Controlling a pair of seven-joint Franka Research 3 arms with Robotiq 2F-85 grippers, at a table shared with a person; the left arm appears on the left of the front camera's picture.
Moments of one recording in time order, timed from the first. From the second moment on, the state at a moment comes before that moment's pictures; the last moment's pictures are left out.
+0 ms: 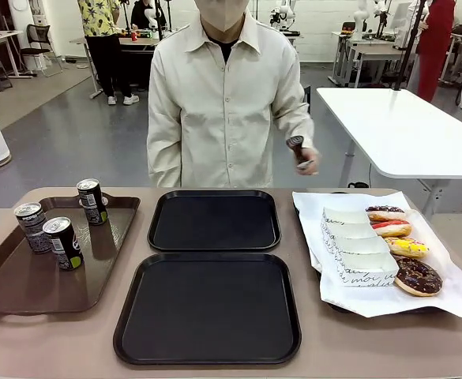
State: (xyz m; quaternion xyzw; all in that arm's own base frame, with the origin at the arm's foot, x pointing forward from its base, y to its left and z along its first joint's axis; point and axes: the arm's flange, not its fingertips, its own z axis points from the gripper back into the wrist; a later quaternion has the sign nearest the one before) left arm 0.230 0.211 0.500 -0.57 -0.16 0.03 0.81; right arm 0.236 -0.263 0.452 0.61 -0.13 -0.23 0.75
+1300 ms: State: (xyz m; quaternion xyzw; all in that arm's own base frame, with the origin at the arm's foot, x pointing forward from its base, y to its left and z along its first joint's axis) left arm 0.239 0.214 0.520 -0.55 -0.15 0.04 0.82; right arm 0.235 -0.263 0.451 0.61 -0.12 -0.23 0.75
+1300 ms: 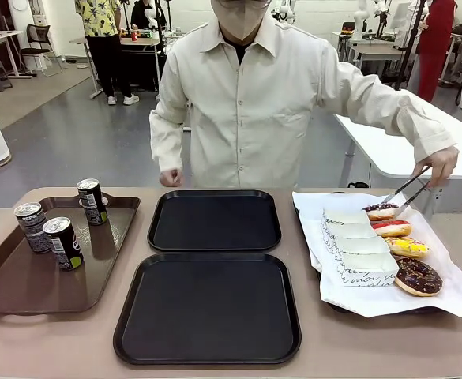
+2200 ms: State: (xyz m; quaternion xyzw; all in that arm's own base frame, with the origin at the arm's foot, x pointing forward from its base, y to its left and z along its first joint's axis) left arm 0.380 -0.066 0.576 -0.09 -0.01 -0.05 0.99; right arm 0.235 -0.262 0.449 0.61 -0.12 -0.23 0.75
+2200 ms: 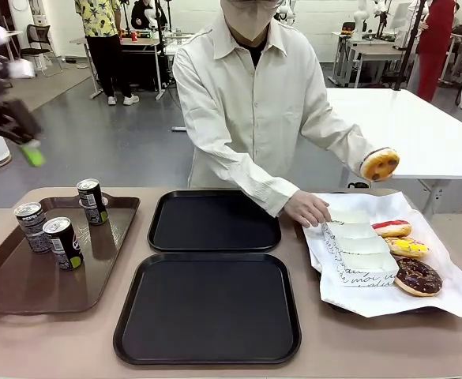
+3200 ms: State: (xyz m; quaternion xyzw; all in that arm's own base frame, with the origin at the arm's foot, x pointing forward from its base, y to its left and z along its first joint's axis) left arm 0.414 -0.075 0.496 0.00 -0.12 -0.06 0.99; right arm 0.235 -0.262 0.449 0.61 -0.12 -0.23 0.75
